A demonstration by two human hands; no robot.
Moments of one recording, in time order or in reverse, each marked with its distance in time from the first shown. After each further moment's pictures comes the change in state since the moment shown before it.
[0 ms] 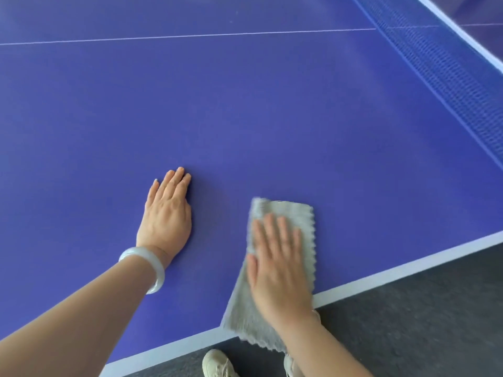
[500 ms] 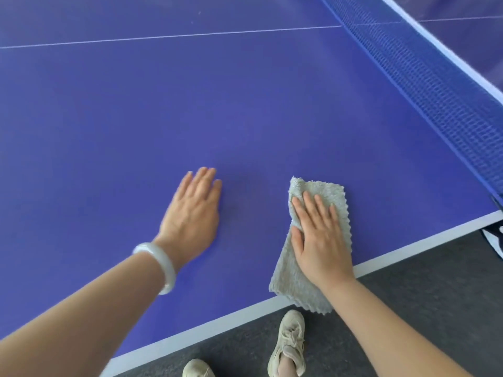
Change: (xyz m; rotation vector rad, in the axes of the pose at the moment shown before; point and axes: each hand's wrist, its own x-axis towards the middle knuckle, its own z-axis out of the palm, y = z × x) left_hand 0.022 0.122 0.029 0.263 -0.048 0.349; right_hand 0.023 0.167 -0.033 -0.030 -0.039 0.063
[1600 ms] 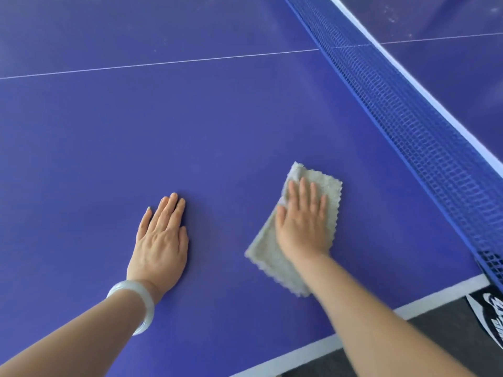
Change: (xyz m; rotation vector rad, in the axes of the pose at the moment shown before) left_hand 0.079 0.054 0.033 -0.166 -0.028 -0.350; right_hand 0.146 0.100 -0.014 -0.025 -0.057 0.187
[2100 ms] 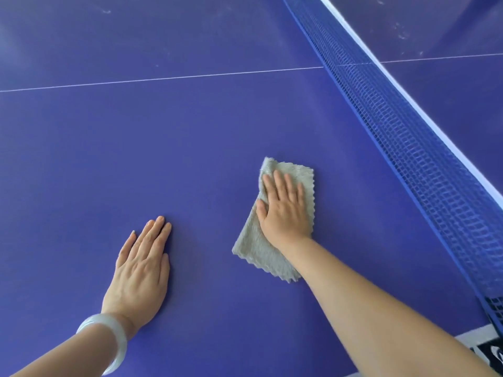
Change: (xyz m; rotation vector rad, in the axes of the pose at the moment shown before) left_hand 0.003 0.005 -0.005 0.039 -0.013 -0.009; right_hand 0.084 -0.004 -0.010 -0.027 -0.033 -0.215
